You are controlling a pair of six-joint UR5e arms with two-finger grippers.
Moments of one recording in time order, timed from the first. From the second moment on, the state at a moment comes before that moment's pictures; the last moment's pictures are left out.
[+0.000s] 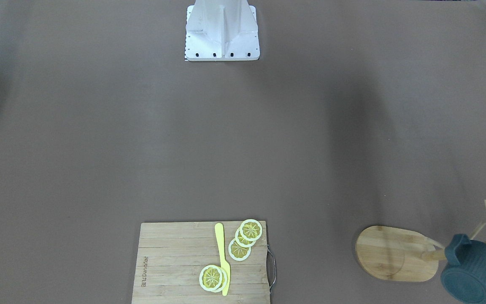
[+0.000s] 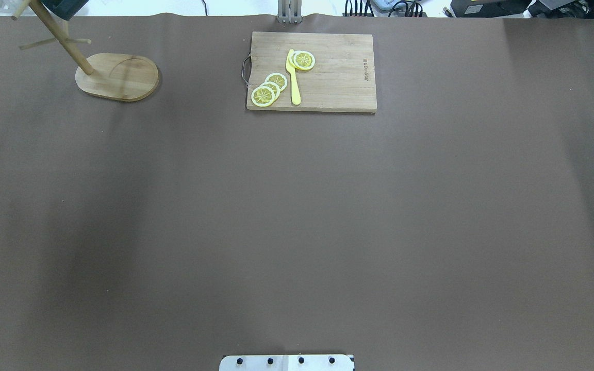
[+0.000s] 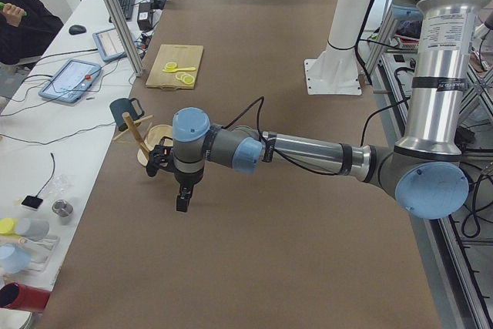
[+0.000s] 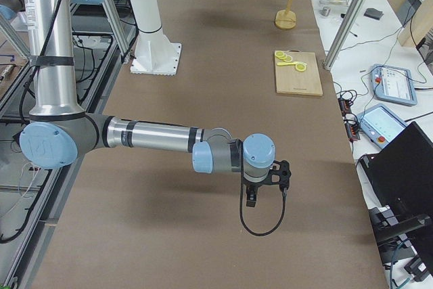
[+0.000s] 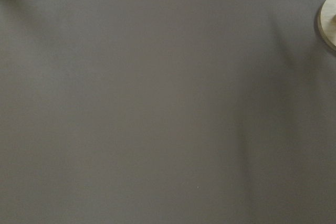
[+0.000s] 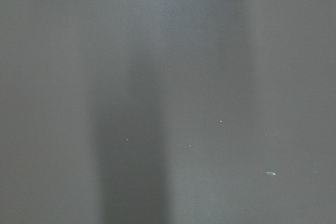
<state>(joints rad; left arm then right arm) -1.49 -1.63 -1.64 -1.73 -2.26 -0.18 1.59 -1.56 1.50 -1.44 2.41 0.13</state>
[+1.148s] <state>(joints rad) -1.48 -1.66 -1.61 -1.73 -2.26 -0.19 1.60 -1.51 1.56 -1.52 2.36 0.22</state>
